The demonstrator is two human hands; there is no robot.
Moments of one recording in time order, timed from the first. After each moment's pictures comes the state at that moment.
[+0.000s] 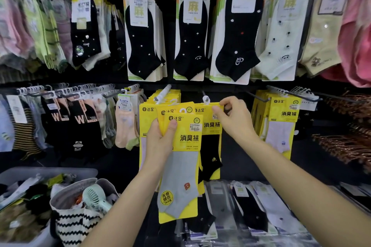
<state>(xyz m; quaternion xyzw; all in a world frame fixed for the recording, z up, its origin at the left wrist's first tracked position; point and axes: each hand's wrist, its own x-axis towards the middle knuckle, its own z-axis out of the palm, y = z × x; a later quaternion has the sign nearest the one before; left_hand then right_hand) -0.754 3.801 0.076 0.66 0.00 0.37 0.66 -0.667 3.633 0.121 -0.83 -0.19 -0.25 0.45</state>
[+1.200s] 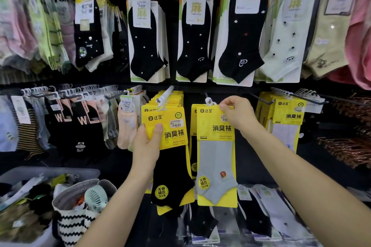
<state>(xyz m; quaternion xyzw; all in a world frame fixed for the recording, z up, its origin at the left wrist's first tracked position) -0.761 3.831 0.068 0.66 0.01 0.38 0.65 -0.642 3.637 0.140 -0.83 -0.16 -0.19 0.50</state>
